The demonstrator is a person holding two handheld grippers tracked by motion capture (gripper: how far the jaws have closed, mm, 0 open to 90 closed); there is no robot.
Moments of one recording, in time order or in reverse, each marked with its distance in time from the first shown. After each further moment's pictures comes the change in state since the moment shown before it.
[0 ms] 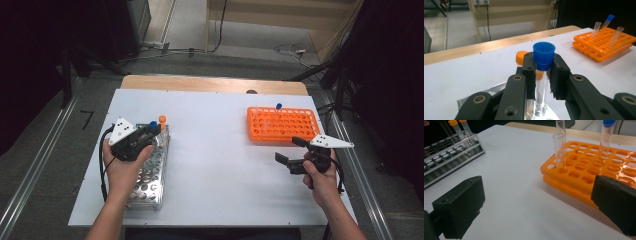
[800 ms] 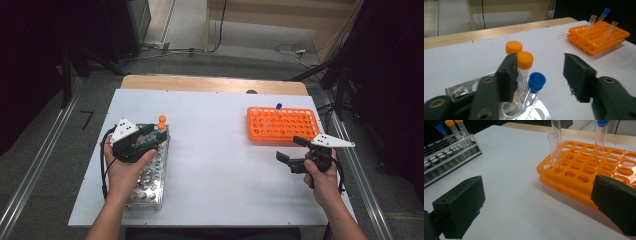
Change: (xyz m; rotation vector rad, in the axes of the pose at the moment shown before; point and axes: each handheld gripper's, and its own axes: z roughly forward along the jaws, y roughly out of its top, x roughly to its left) left arm -0.007 0.006 -0.005 0.048 -0.047 -0.068; right arm -0.004 -0.001 0.000 -0.005 -0.013 0.004
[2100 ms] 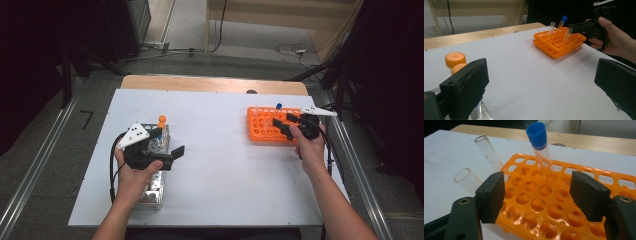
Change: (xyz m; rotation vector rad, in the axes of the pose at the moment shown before) left arm -0.034 0.004 0.001 -0.012 -0.188 0.012; right arm -0.057 0.039 0.067 0.048 -0.223 0.098
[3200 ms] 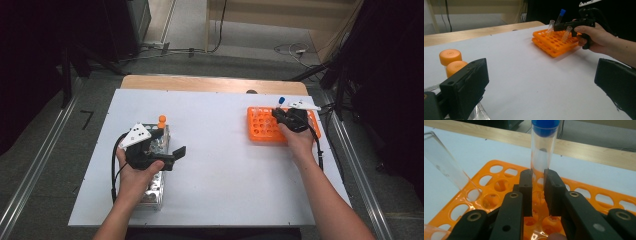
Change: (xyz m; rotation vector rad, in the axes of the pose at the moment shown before) left arm -0.001 -0.002 0.003 0.009 -0.005 -0.013; right arm 0.000 0.006 0.041 -0.022 -0.138 -0.067
